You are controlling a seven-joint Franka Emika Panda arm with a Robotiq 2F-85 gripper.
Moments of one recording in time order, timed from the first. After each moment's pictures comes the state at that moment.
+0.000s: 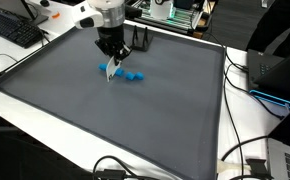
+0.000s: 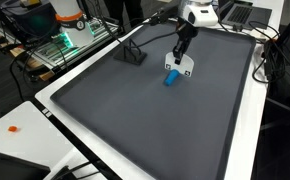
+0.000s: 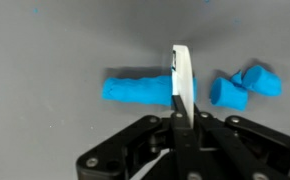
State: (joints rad) arm 0.11 0.45 -0.01 -1.92 -0.14 2.32 0.13
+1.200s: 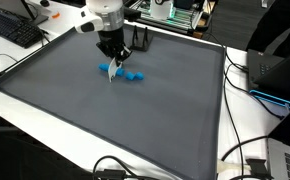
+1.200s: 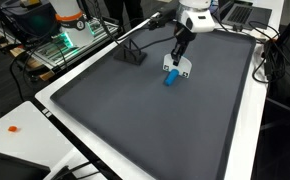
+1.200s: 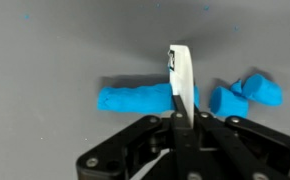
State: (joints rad) arm 0.09 0.47 0.00 -1.92 -0.11 2.32 0.09
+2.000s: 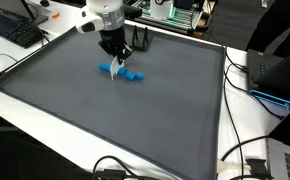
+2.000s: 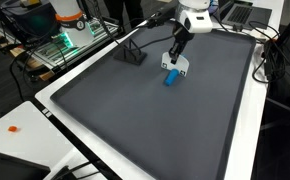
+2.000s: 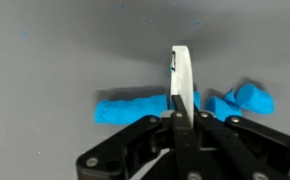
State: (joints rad) arm 0.09 0.46 0.01 -1.92 -0.08 2.26 0.09
